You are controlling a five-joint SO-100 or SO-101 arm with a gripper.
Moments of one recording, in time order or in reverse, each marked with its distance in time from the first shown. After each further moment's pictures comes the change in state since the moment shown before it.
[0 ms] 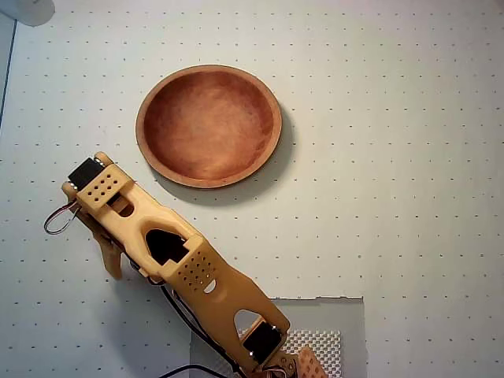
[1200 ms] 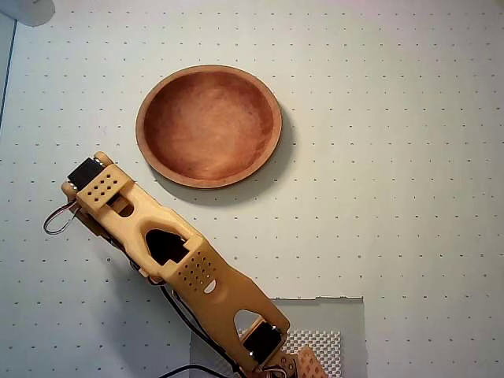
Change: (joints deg) arm 0.0 1.9 -0.1 0.0 0.0
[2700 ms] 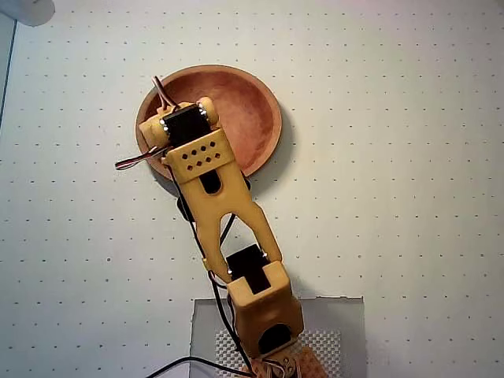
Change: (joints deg) arm 24.4 33.8 0.0 0.1 0.0
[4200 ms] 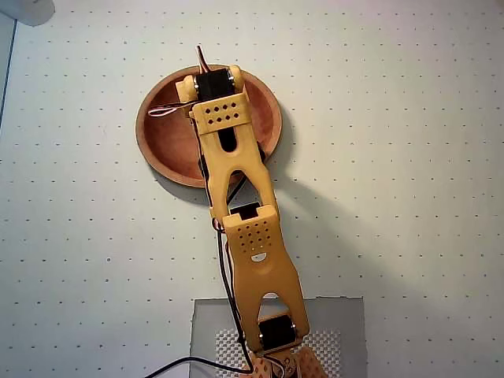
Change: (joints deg) arm 7.9 -35.8 -34.7 0.0 0.0
